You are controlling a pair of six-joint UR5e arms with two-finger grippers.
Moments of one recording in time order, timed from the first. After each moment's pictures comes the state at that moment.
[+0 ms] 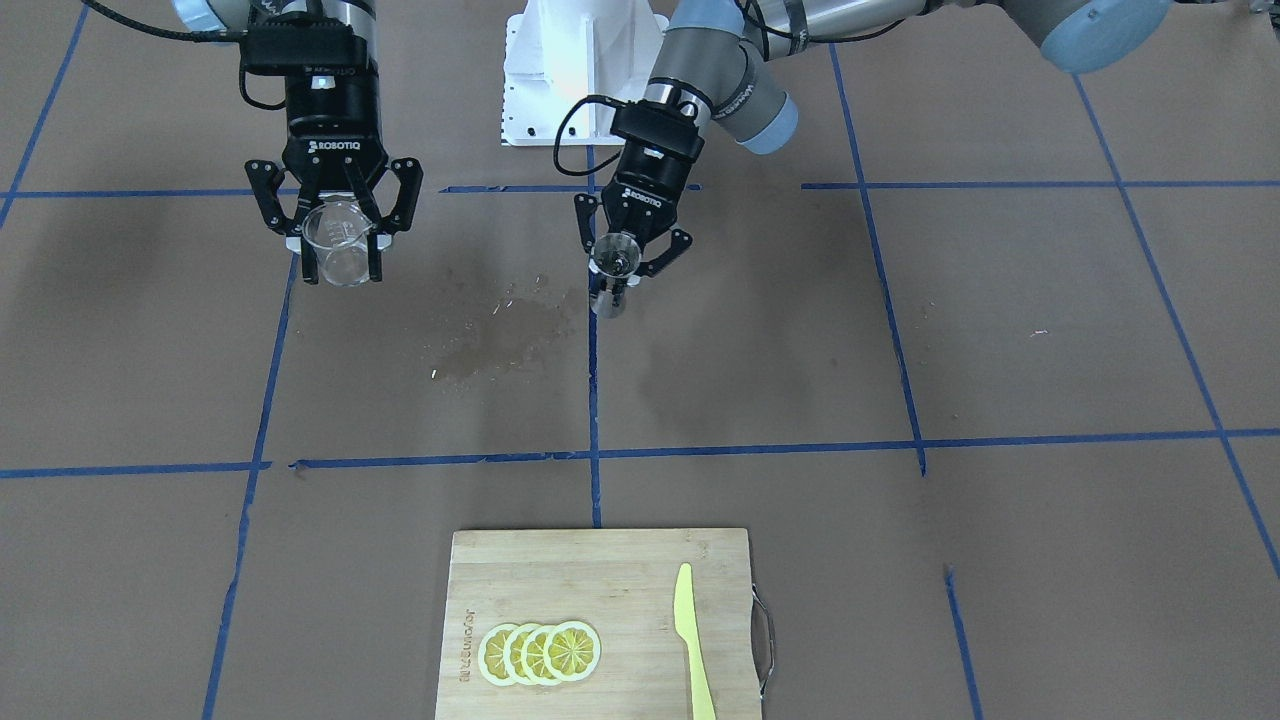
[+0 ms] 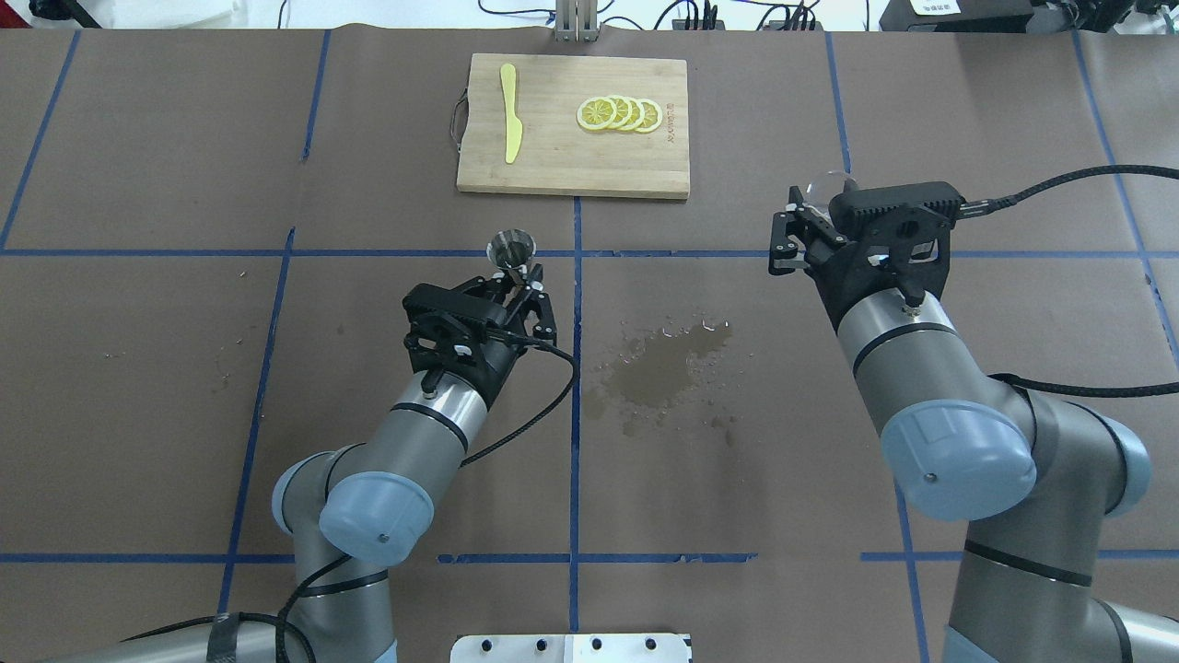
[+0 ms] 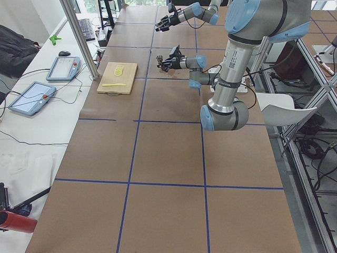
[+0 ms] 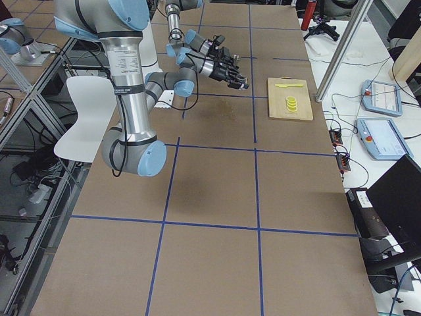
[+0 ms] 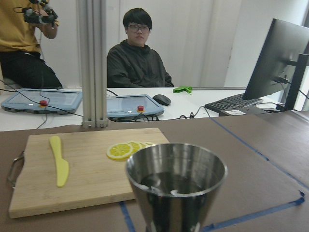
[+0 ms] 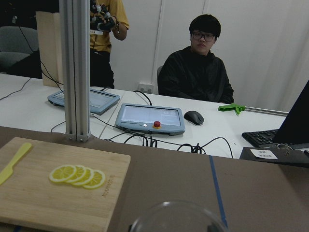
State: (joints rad) left arm -0.26 -2.09 -1.56 -2.58 -0.72 -0.86; right arm 0.40 -1.41 2.10 -1.20 0.78 1.05
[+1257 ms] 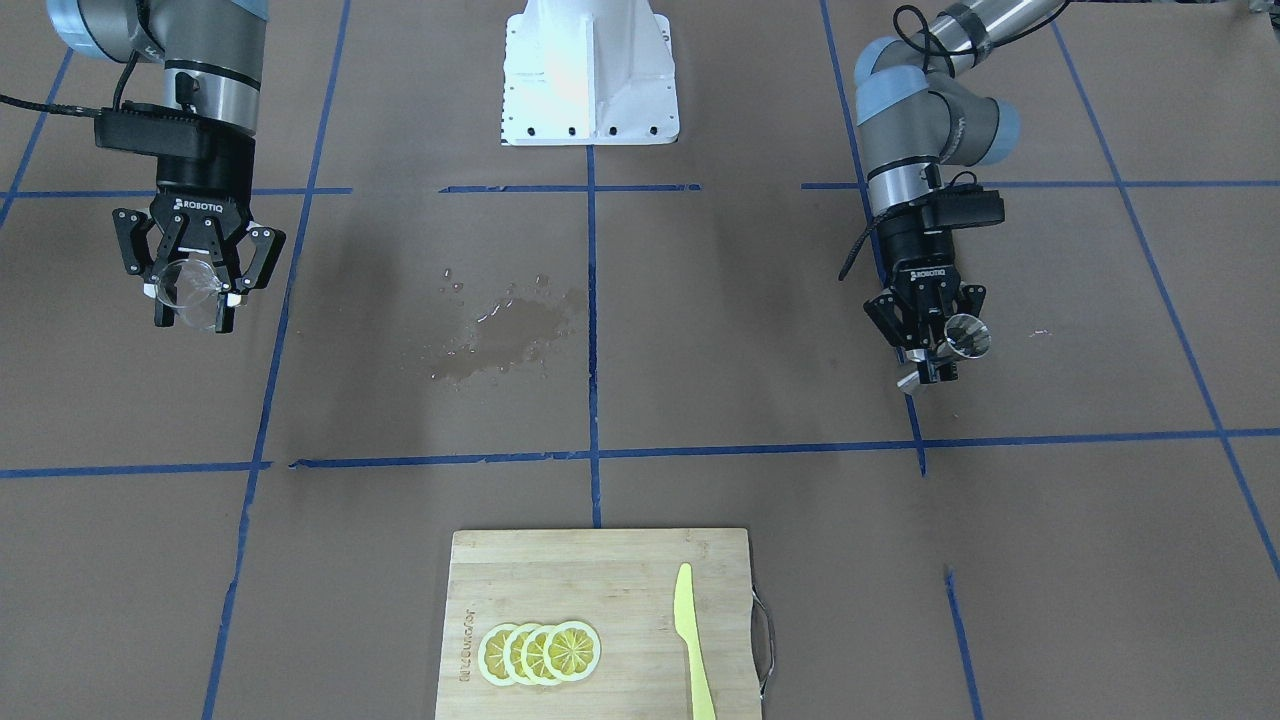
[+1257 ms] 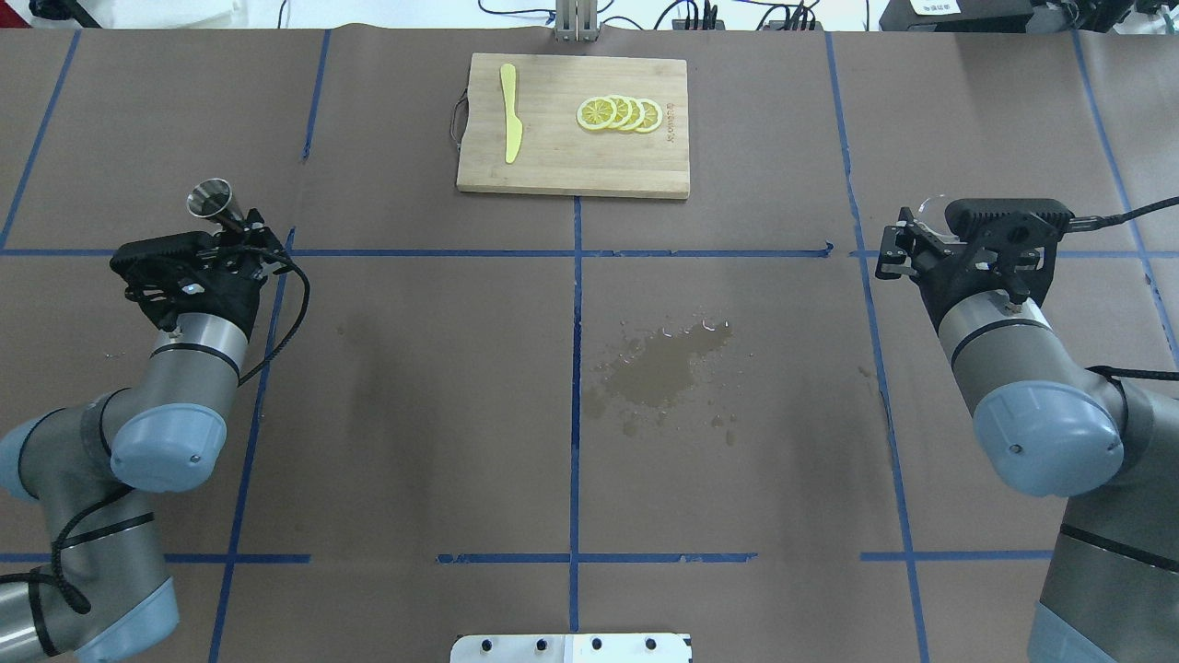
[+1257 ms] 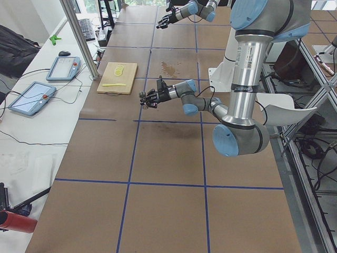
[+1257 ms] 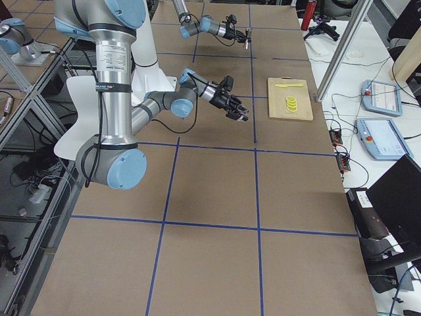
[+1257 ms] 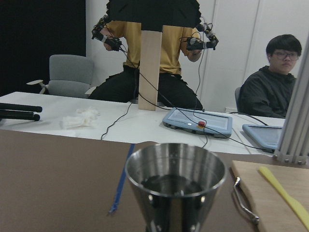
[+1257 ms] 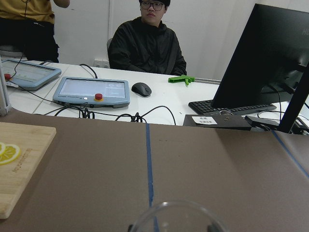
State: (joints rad) left arm -0.44 -1.68 -1.76 -2.19 -0.67 -1.45; right arm 0.46 -1.58 2.09 -1.20 0.84 1.20
